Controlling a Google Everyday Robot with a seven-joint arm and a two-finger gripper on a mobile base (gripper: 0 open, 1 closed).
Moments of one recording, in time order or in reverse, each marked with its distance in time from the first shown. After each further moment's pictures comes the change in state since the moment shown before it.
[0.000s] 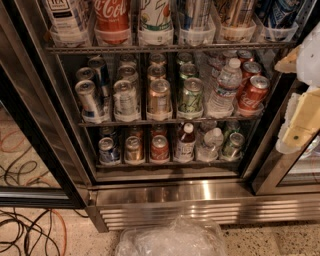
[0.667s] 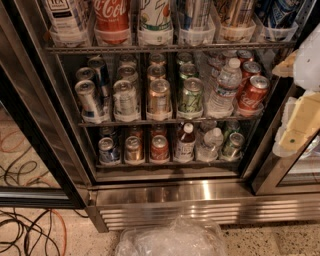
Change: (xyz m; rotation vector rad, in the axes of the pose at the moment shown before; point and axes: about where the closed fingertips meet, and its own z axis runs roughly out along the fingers) arm -0.001 0.003 0.008 -0.014 -0.009 0.007
